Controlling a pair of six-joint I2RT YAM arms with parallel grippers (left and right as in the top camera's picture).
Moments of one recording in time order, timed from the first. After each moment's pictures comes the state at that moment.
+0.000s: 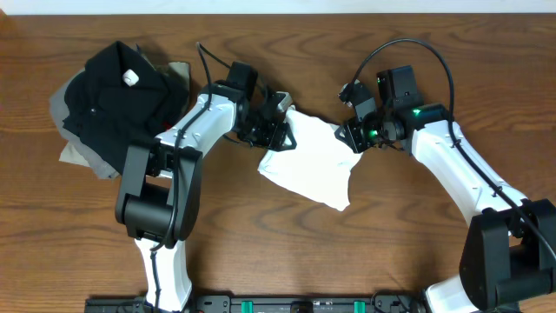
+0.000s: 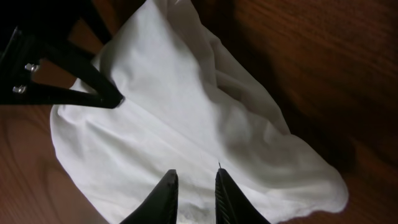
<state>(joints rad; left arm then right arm) -0.30 2.07 1.41 -0.73 0.70 0.10 0.25 1.69 1.17 -0.59 -0.44 -0.15</state>
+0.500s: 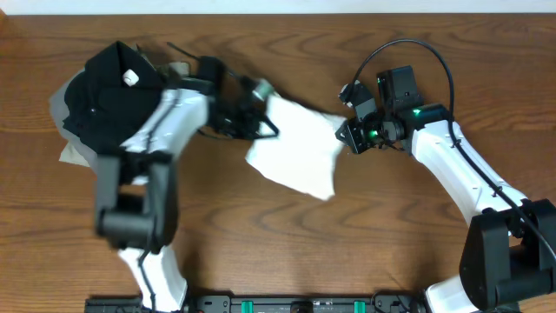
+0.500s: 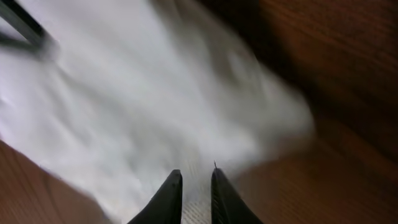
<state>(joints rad) -0.12 1.94 1.41 -0.82 0.93 0.19 0.25 1.69 1.17 -0.60 -0.44 -0.15</state>
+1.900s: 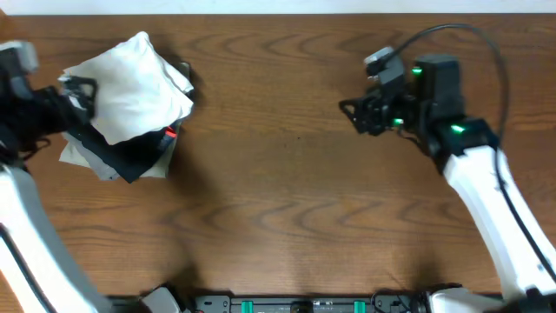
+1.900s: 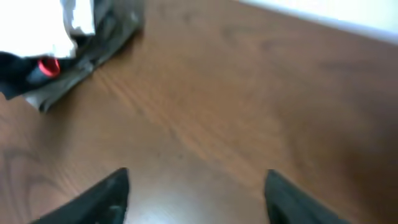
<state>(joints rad) 0.58 1.37 1.58 -1.00 0.62 0.21 0.18 1.41 1.17 -0.45 -0.45 -0.08</state>
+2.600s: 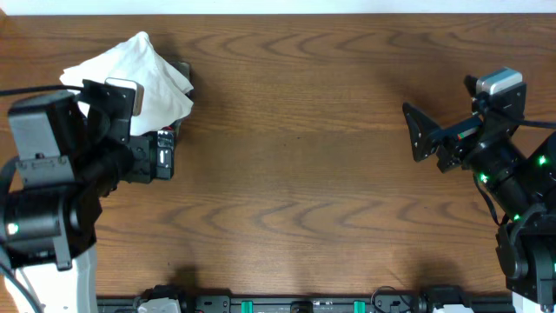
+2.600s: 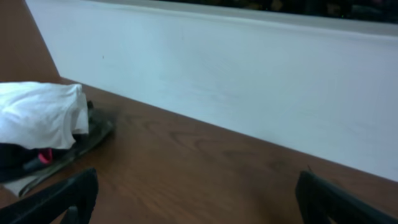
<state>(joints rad) 0.10 1.12 1.56 -1.27 0.20 0.19 0.03 0.86 1.17 -0.53 -0.38 -0.04</state>
